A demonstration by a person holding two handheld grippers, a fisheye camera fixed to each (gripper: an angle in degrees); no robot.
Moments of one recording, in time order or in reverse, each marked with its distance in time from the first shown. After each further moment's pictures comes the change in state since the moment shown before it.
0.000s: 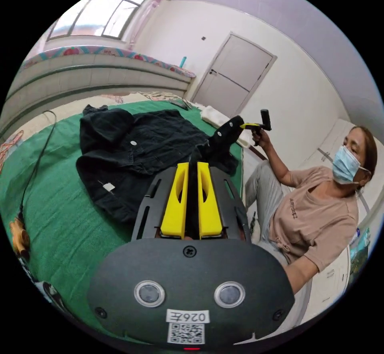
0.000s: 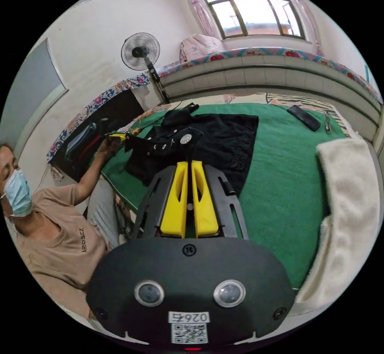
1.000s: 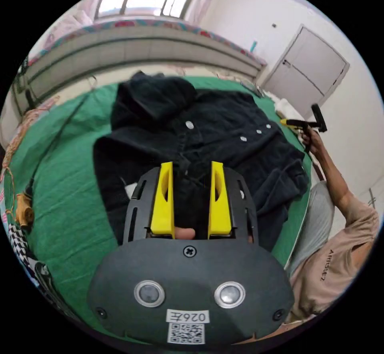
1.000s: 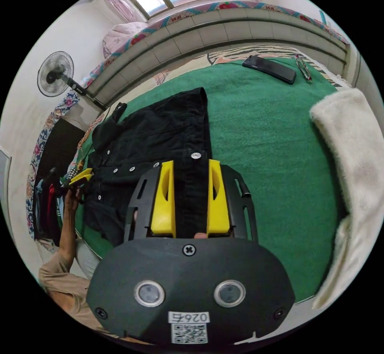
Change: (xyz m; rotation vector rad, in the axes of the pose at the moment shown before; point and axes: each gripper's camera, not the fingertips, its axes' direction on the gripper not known) left arm -0.100 -0.047 0.126 -0.213 -0.409 -0.251; right arm 0.120 -0.060 0.214 -0.219 0.142 0.411
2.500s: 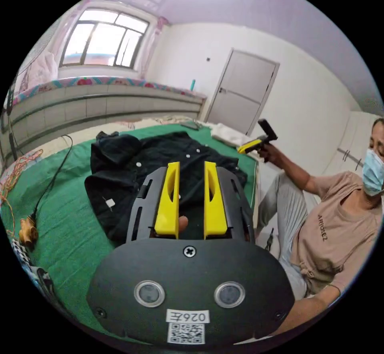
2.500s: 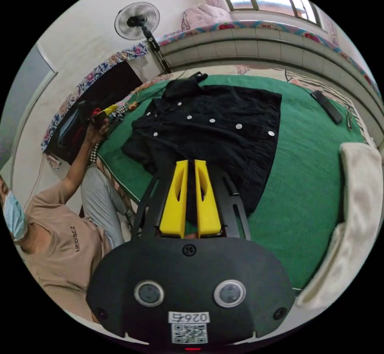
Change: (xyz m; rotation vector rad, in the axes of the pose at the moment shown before) left arm 0.108 0.154 -0.131 0.320 0.228 0.310; right arm -0.165 0.145 0.116 -0.101 -0.063 -0.434
